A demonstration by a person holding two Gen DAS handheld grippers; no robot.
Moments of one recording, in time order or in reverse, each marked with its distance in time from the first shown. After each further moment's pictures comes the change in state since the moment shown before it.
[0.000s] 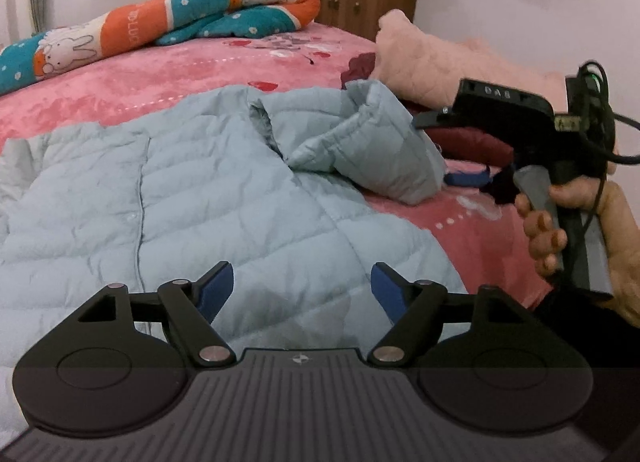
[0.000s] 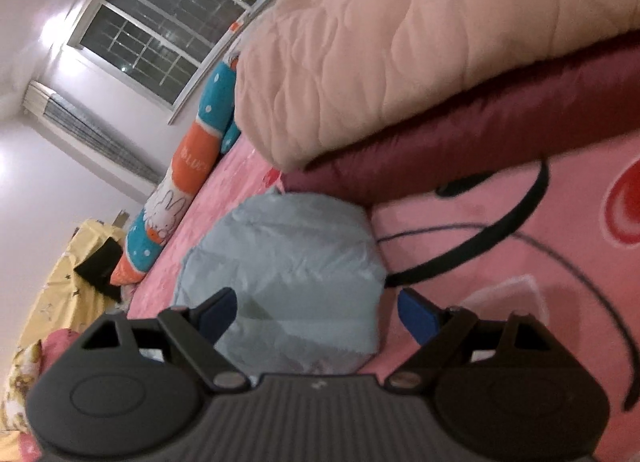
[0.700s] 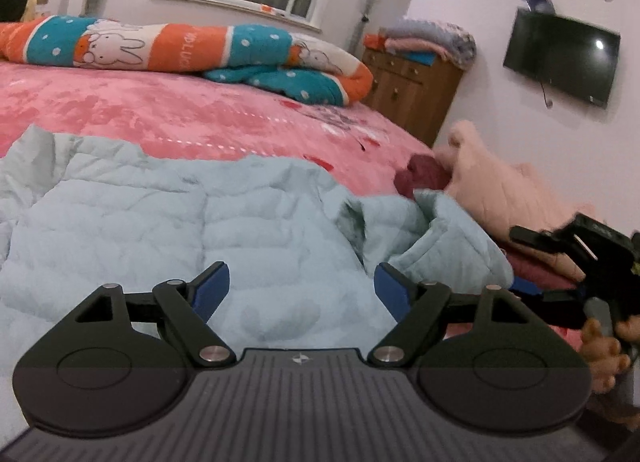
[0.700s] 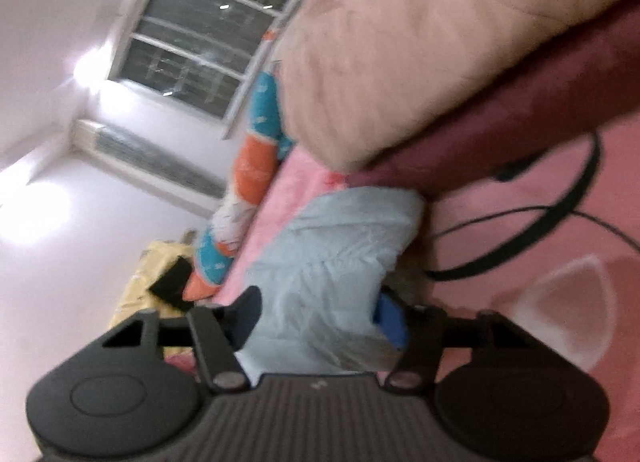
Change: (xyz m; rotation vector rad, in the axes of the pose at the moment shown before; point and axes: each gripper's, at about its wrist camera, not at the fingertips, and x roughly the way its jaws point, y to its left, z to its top) left arm 0.024 0.090 0.024 -0.259 -0.218 -0.043; right arm -0.017 -0.004 0.007 0.102 0.001 0.251
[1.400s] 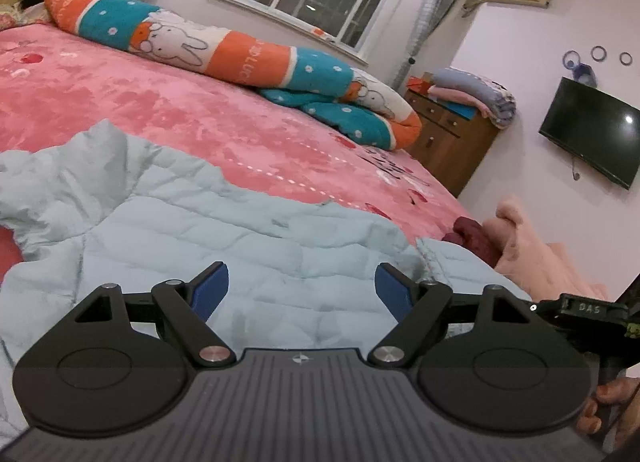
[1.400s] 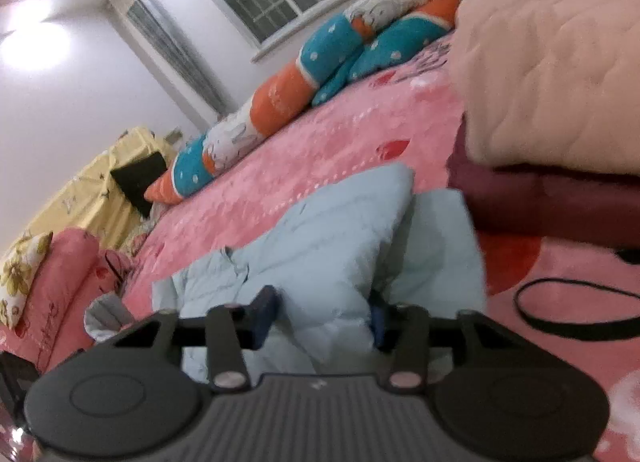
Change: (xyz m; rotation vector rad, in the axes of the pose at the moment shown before) left arm -0.004 0.068 0.023 -0.183 -0.063 0.033; right arm 0.083 0.070 -0.030 -0.445 0.134 -0.158
